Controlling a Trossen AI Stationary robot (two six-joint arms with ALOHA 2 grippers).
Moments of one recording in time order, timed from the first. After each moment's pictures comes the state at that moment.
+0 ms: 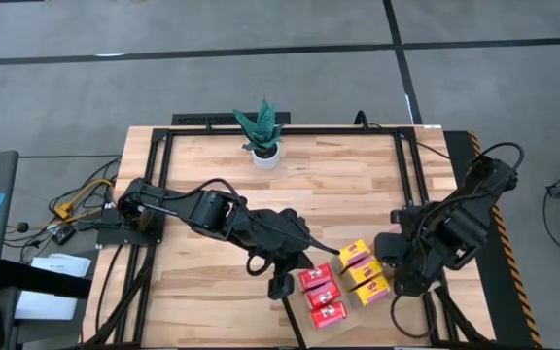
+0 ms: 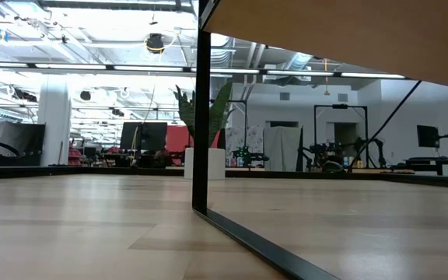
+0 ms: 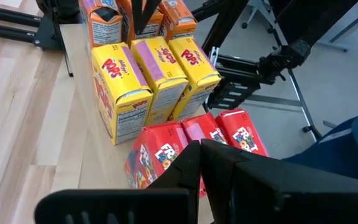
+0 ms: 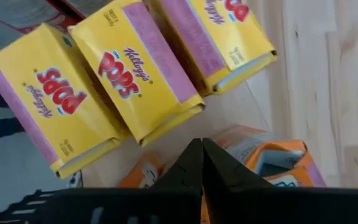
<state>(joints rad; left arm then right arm) -0.35 1.96 2.32 -0.88 -0.07 -0.42 0.77 1.46 1.71 -1.57 0.24 0.84</state>
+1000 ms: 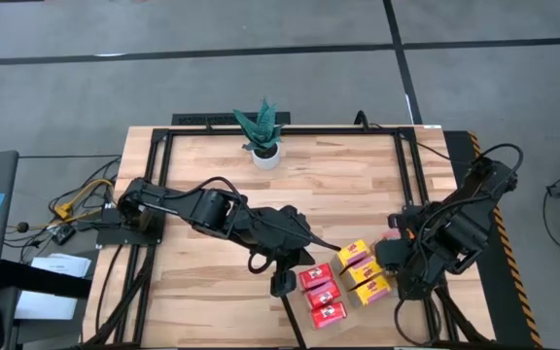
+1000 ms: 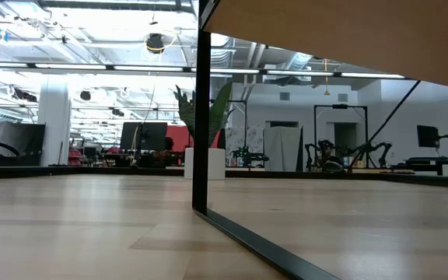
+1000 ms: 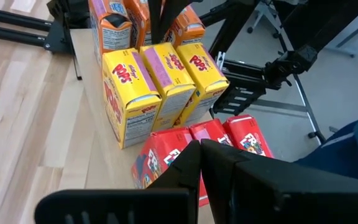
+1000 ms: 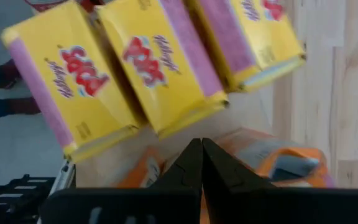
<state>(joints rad) -0.34 1.96 2.32 -0.87 -0.09 -0.42 0.79 1.46 1.71 -1.54 0.24 0.75</state>
